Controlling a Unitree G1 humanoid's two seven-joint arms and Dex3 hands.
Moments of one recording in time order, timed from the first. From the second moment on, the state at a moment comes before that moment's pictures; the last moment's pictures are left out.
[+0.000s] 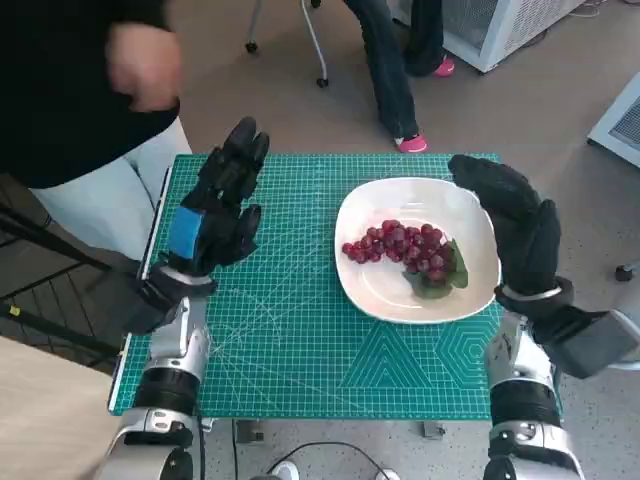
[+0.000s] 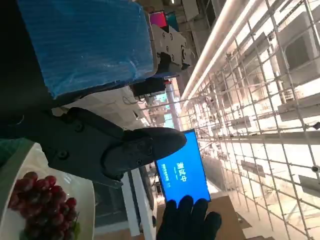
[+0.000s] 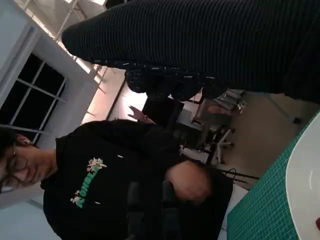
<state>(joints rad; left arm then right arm) -0.61 0.14 0.19 0.75 -0.32 -0.70 -0.55 -0.76 -0.18 -0.24 0.97 0.35 -0.98 0.66</state>
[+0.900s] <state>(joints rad) -0.49 0.13 0.21 0.65 -0.36 -0.70 -0.57 -0.77 -0.19 -0.25 0.99 0.35 -0.98 0.69</state>
